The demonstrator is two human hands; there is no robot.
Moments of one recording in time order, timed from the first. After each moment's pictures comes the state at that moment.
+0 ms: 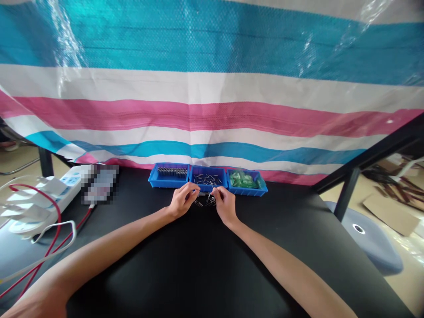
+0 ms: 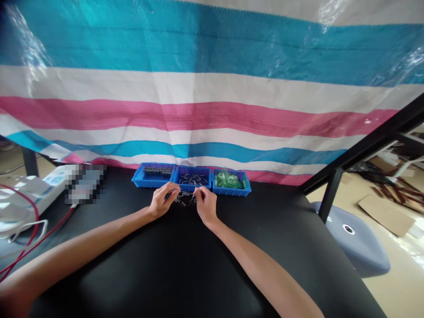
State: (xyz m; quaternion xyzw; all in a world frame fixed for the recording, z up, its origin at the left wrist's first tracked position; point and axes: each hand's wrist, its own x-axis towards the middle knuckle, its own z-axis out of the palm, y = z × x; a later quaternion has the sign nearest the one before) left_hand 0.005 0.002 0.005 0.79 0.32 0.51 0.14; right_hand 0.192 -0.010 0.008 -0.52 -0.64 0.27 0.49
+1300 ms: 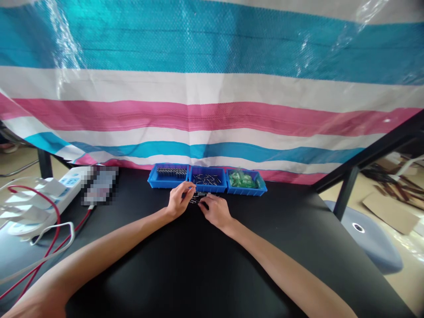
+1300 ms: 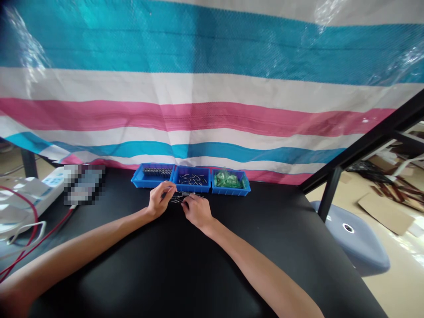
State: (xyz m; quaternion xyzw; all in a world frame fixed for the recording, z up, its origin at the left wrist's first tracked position) left_hand 0.004 0.002 0.000 0.73 0.38 0.55 0.16; right_hand 0.180 -0.018 0.000 -0.50 -0.84 0.09 0.22
